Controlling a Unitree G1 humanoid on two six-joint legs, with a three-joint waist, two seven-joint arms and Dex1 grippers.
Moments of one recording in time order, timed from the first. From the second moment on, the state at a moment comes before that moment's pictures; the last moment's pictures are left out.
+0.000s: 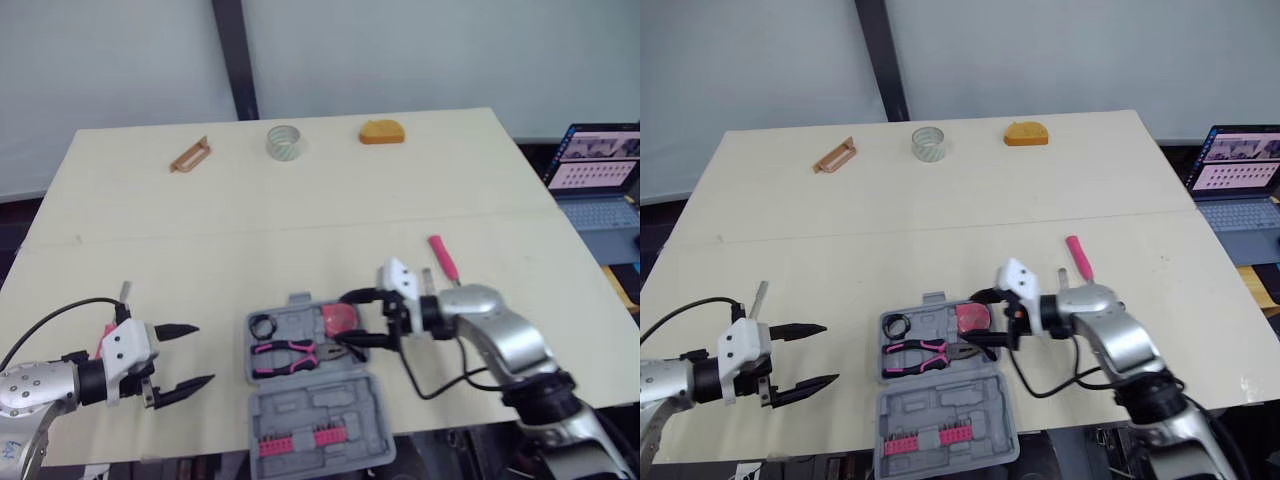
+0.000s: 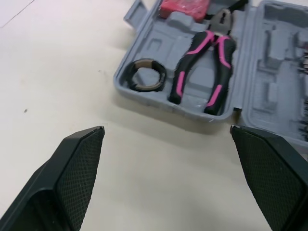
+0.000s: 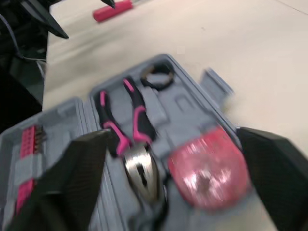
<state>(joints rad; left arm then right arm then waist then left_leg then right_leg) 0.31 0.82 0.37 -0.26 -0.37 0.18 -1.02 -0.34 -0.61 0.16 -0.19 0.37 0.58 1.11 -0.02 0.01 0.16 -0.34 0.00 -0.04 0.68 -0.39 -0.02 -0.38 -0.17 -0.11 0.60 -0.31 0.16</state>
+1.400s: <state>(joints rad) 0.55 0.81 0.71 0.07 -0.36 0.13 -0.96 0.02 -0.92 -0.27 0.10 0.38 0.40 1.14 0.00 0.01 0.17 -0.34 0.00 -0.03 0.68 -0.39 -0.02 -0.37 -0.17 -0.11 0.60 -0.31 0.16</state>
